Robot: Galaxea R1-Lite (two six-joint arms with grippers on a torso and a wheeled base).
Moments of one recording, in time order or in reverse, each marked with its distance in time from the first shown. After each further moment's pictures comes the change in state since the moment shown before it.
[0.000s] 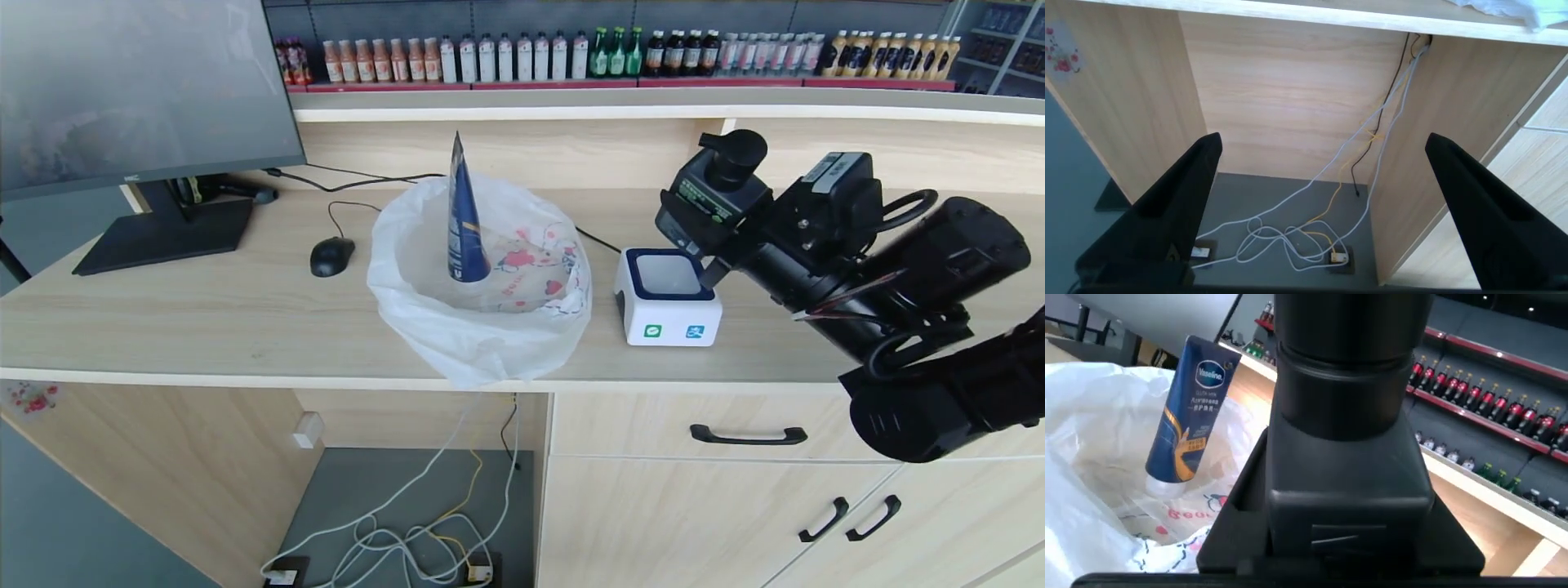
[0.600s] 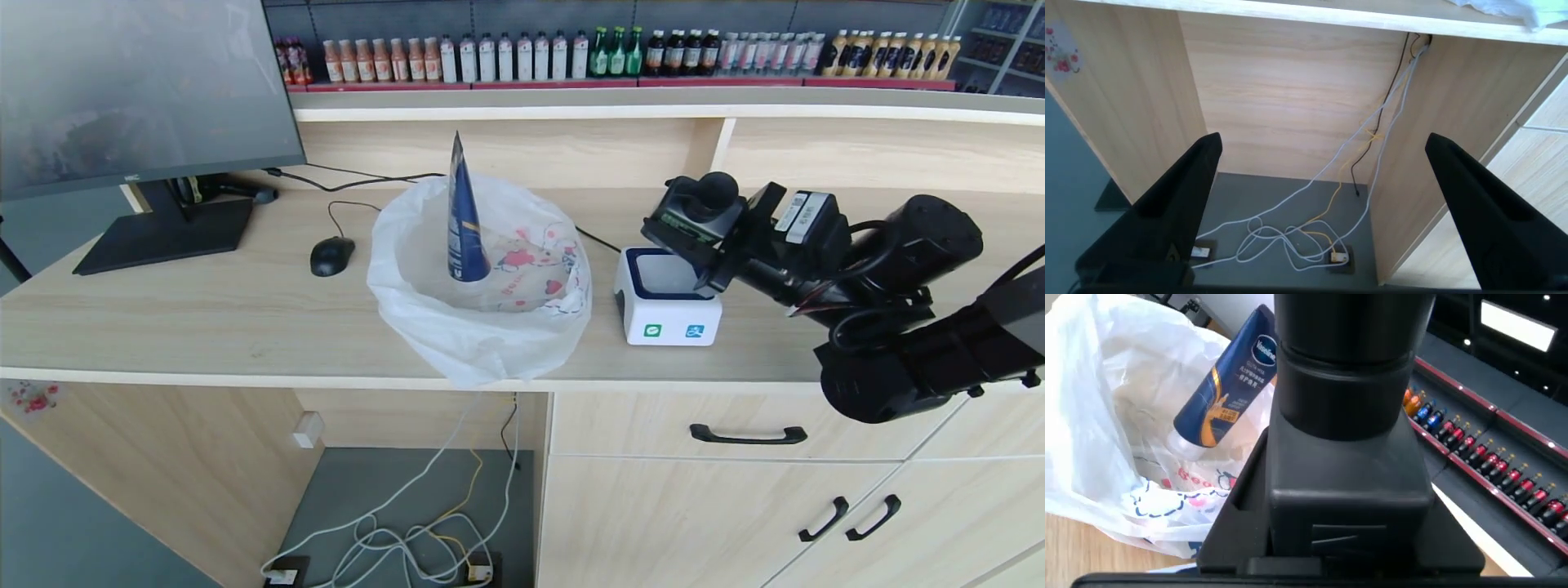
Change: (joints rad) left arm 0.000 0.000 0.000 0.000 0.000 0.000; right arm -0.090 0.128 -0.167 -0.001 0.344 -0.137
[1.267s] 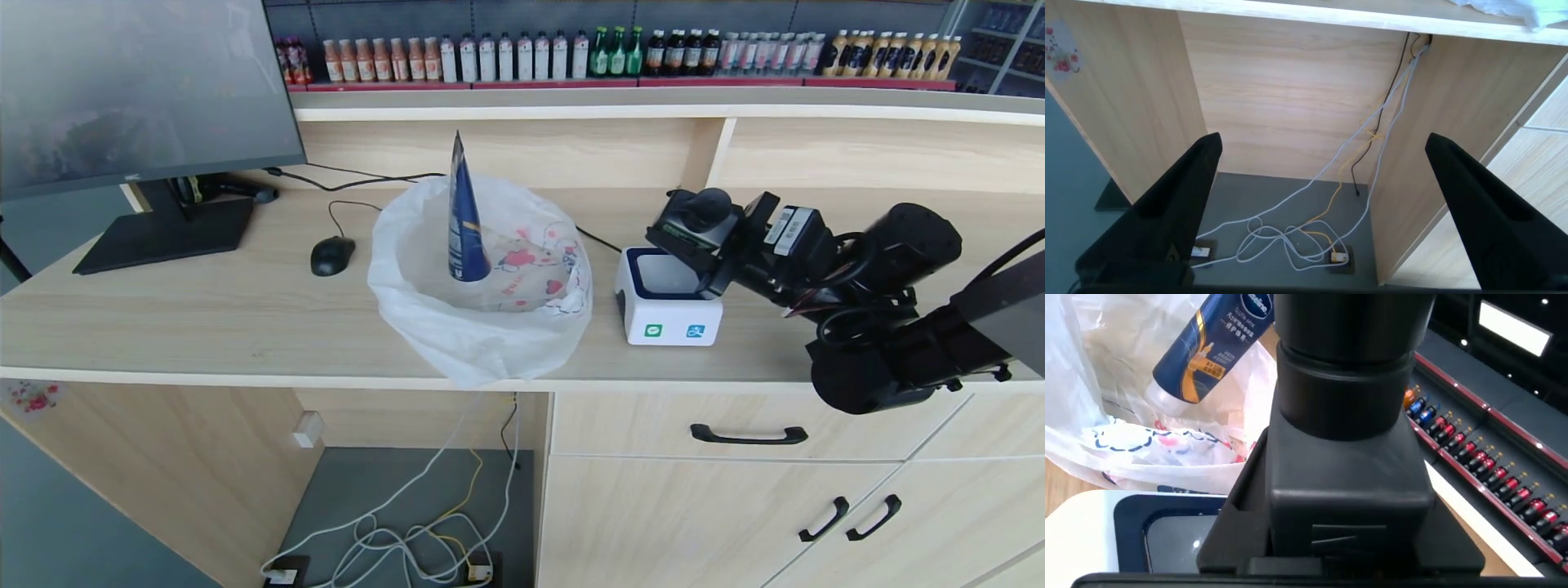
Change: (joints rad) left arm 0.000 0.000 0.000 0.000 0.000 0.000; right arm -0.043 0.067 -0.061 0.000 0.041 -0.032
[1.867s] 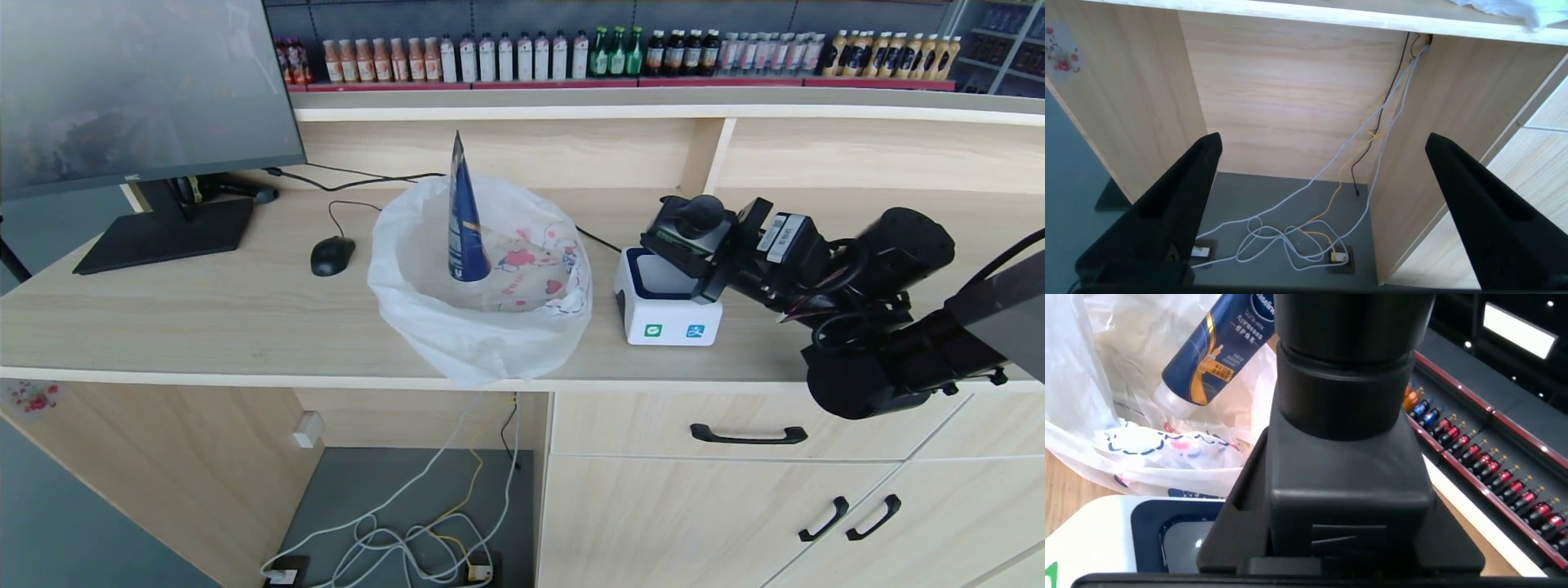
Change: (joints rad) left arm 0.000 0.000 0.000 0.000 0.000 0.000; right arm 0.016 0.003 0.016 -0.001 0.000 -0.016
